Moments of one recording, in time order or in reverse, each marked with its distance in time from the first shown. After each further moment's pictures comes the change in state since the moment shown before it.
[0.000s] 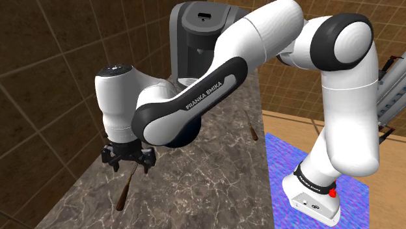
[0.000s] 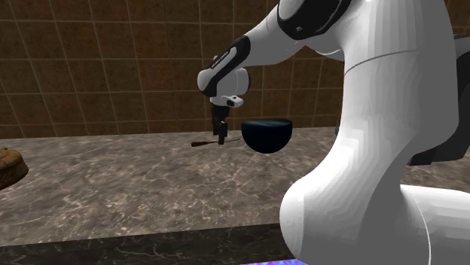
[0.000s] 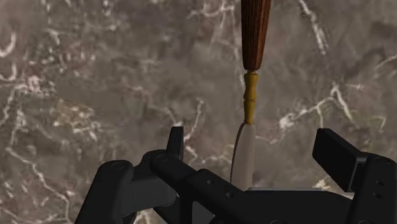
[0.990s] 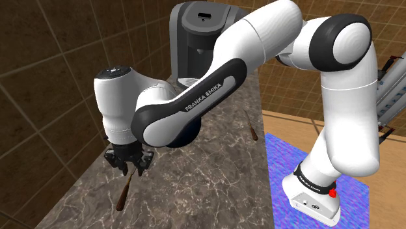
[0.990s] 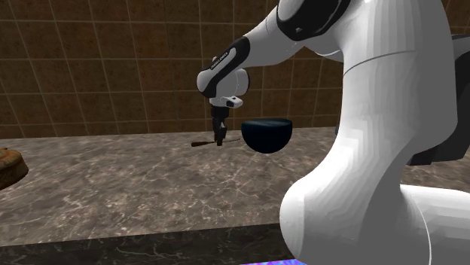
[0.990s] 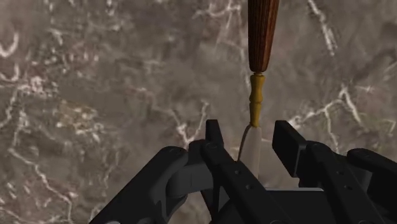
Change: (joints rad) arm 0.007 0.007 -0.003 0.005 -0.008 -0.014 0.005
